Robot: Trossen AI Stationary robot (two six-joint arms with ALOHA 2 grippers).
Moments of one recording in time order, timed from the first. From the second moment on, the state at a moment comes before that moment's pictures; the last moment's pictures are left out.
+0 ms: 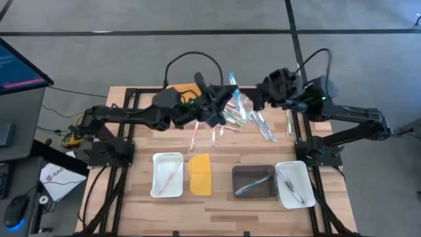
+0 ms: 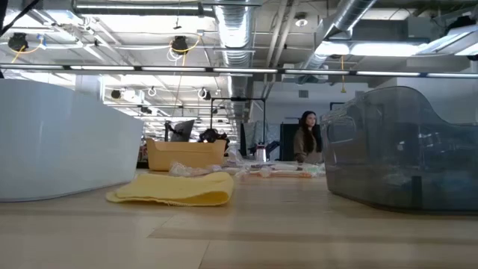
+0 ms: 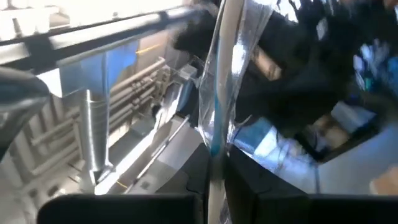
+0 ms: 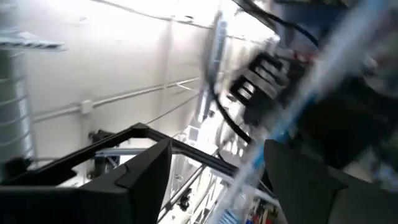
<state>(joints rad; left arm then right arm) -0.06 1.64 1.63 0.40 -0.42 1.30 -0.12 1.08 1.14 0.46 -0.16 1.42</state>
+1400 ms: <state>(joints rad) -0.03 1.51 1.58 0.06 0.01 -0.51 -0.13 1.08 1.24 0.02 -0.32 0.74</state>
